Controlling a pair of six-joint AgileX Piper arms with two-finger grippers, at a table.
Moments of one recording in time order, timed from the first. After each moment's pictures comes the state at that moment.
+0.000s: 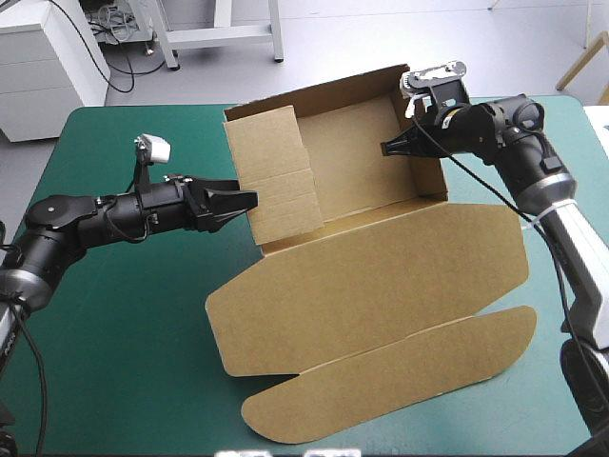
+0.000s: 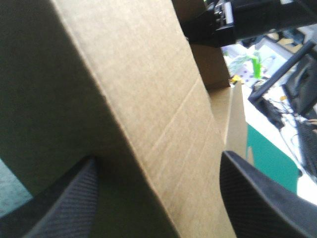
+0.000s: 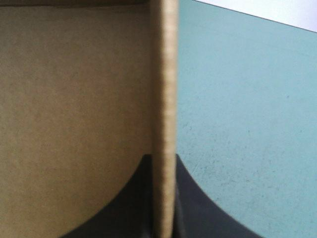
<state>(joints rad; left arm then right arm) -0.03 1.35 -1.06 -1.40 1.04 1.10 0.29 1.66 -1.73 0.04 0.86 -0.07</state>
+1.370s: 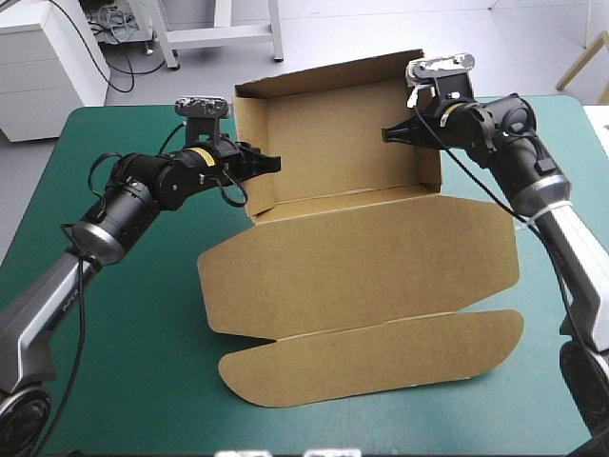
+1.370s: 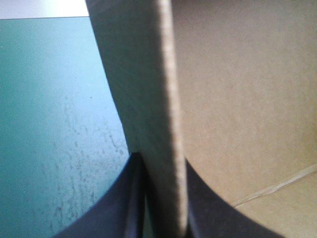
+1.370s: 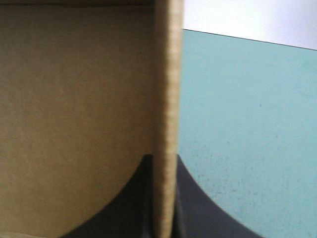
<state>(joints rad) -0.45 1.55 -1.42 -0.13 0.54 -0.19 0.32 1.66 -1.73 -0.09 0.80 0.11</state>
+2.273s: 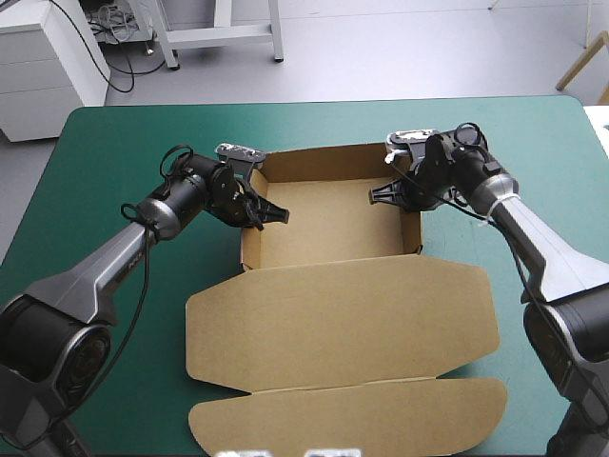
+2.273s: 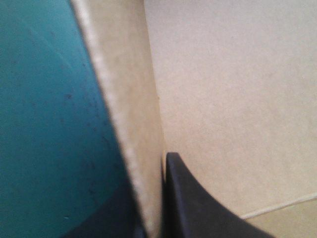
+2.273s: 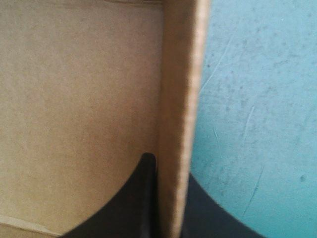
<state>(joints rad) -0.46 1.80 -1.49 0.00 0.89 -0.18 0.32 1.83 -1.61 0.04 1.00 0.12</state>
